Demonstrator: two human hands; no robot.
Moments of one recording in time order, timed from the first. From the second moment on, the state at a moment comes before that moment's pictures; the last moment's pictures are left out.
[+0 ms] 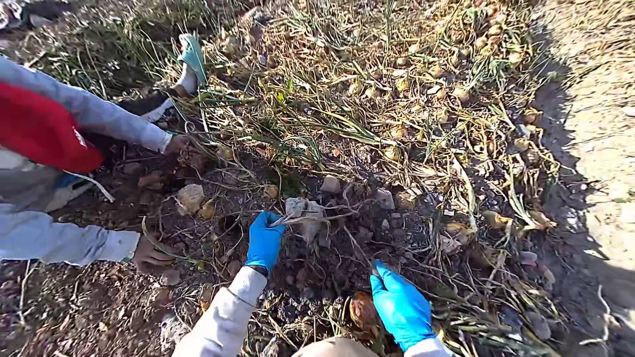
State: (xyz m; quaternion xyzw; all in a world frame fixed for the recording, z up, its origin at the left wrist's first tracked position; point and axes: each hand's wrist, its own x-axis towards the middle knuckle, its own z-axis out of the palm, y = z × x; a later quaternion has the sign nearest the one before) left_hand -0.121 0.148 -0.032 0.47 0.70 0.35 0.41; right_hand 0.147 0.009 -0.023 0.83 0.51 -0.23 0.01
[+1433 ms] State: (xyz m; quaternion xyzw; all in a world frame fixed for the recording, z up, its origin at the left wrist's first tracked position) left_hand -0.087 0.075 -0.014 0.82 0.34 -0.13 0.44; right_hand 0.133 0.006 0.032 0.71 0.61 -0.18 -0.30
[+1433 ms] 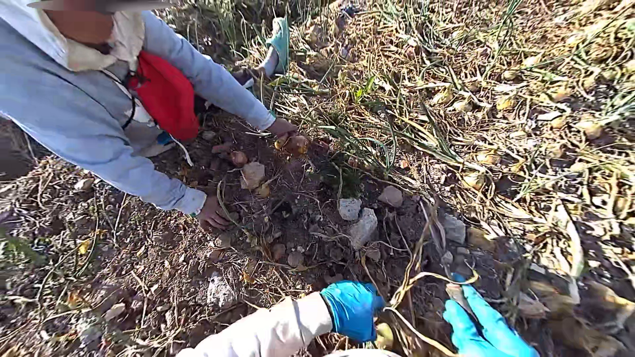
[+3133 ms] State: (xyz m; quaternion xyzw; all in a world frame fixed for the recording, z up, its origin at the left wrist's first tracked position) left_hand -0.029 0.008 -0.020 0.80 0.28 -0.14 0.51; right_hand 0.134 -0.129 -0.013 0.87 0.31 -0.28 -0.25
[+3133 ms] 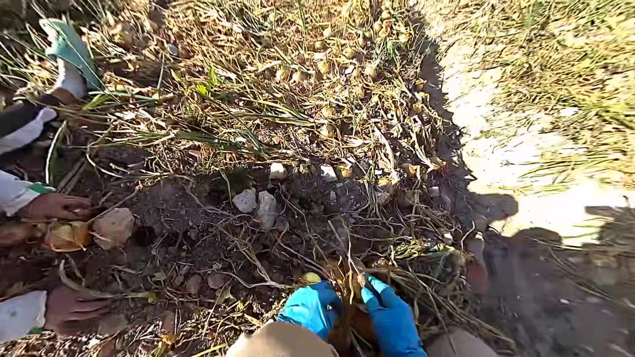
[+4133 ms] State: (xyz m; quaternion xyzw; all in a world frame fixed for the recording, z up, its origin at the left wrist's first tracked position) left_hand -0.097 0.127 -0.050 0.46 0.57 0.28 0.62; right_hand 0.237 0.337 -0.136 0.81 0.46 -0.27 -0.26
